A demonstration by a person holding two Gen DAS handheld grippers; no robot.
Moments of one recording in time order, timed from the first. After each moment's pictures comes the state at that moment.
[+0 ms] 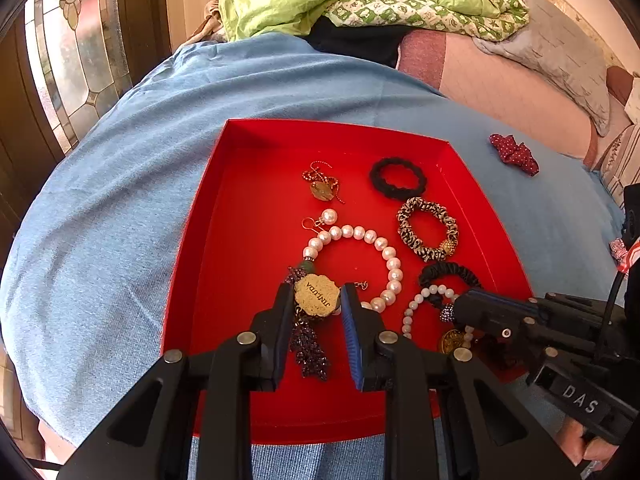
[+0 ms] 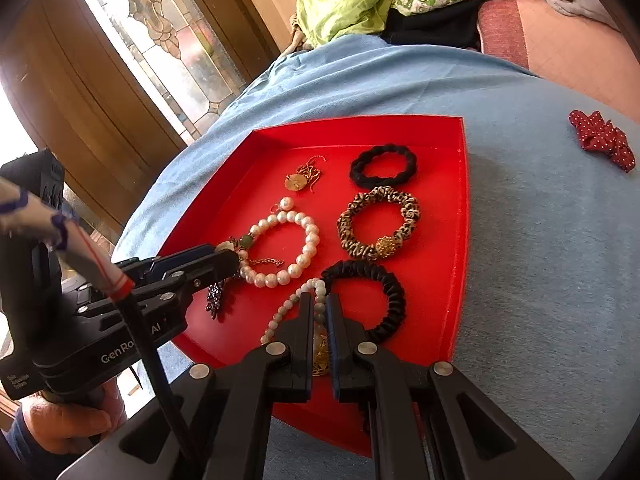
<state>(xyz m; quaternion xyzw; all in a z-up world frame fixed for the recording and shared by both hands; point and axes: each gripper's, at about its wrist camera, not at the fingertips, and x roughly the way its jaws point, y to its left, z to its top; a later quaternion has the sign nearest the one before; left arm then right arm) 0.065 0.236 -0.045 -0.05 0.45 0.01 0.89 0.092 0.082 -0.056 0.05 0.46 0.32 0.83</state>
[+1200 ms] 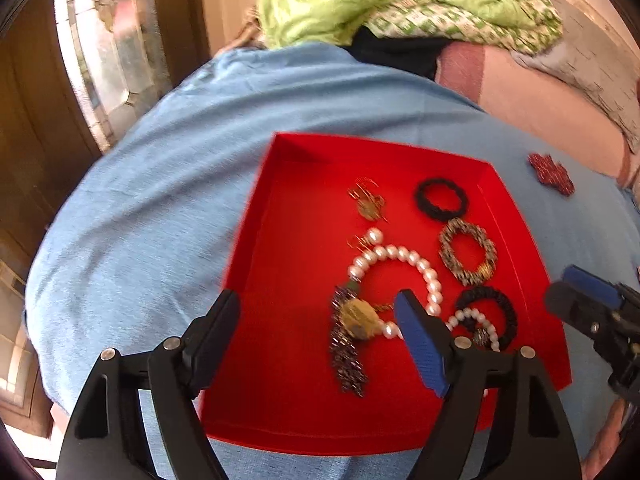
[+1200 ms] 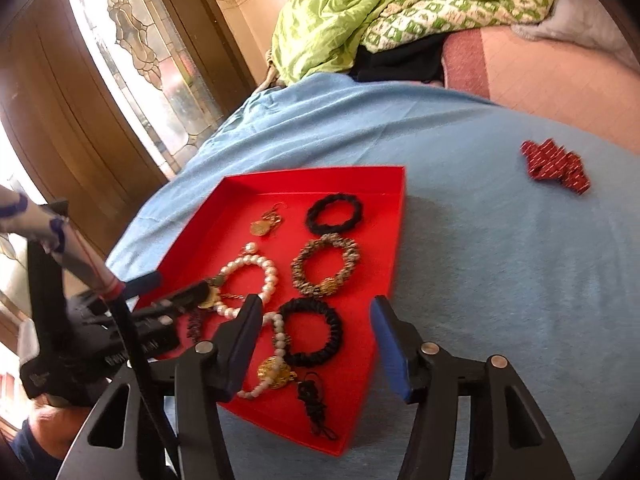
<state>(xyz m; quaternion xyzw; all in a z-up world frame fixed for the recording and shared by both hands) 0.066 0.247 -0.032 -0.05 0.44 0.10 0.89 0.092 0.046 -0.027 0.04 0.41 0.27 0.87</state>
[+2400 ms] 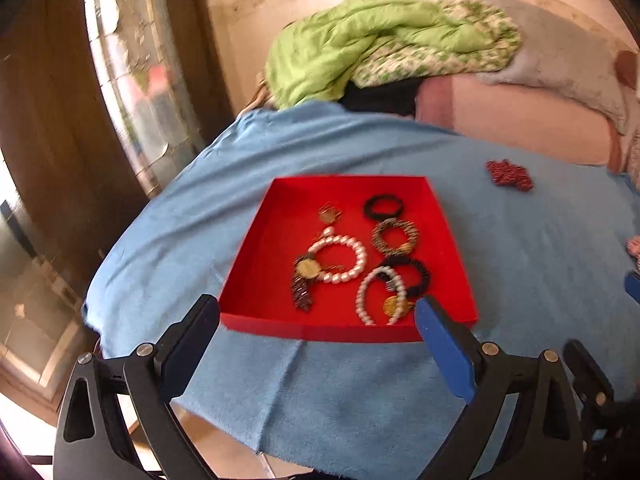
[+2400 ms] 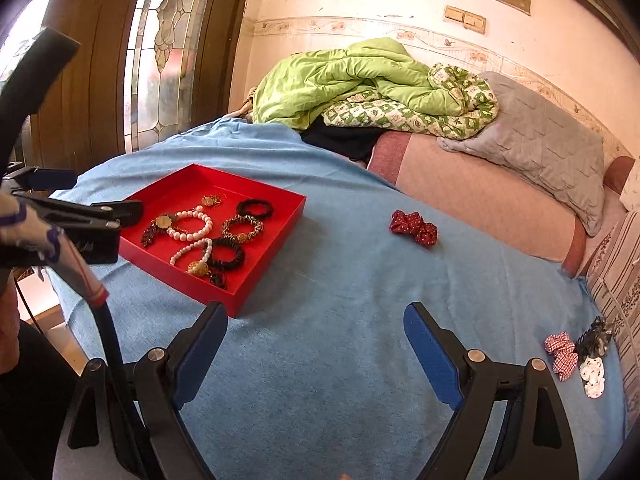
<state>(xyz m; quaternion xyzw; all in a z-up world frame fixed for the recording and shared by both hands) -0.036 0.153 0.030 0.02 0.37 0.15 0.91 -0.051 -0.025 0.010 -0.14 0.27 0.16 0.94</state>
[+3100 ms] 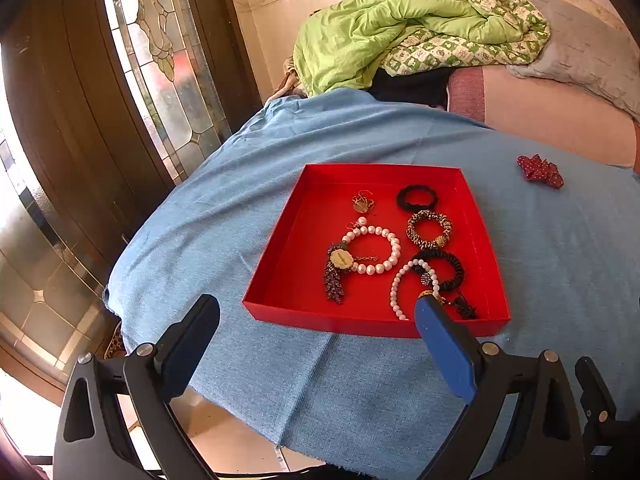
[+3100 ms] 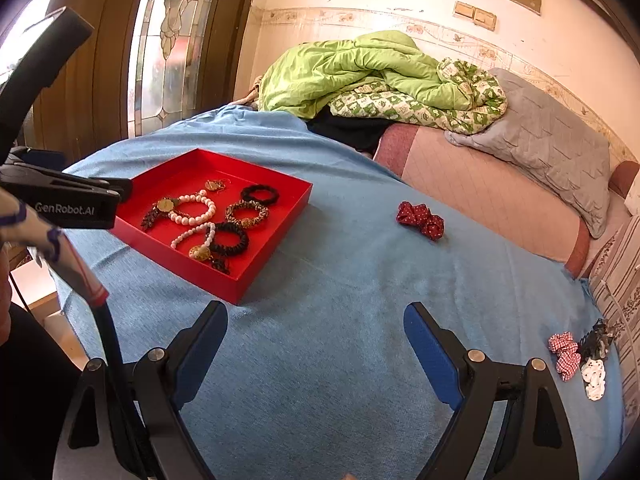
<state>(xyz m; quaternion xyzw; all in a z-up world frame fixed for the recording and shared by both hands) -0.038 0.164 0.028 0.02 0.38 0.20 0.90 -0.051 -0.022 -0.002 -0.16 0.29 0.16 0.93</state>
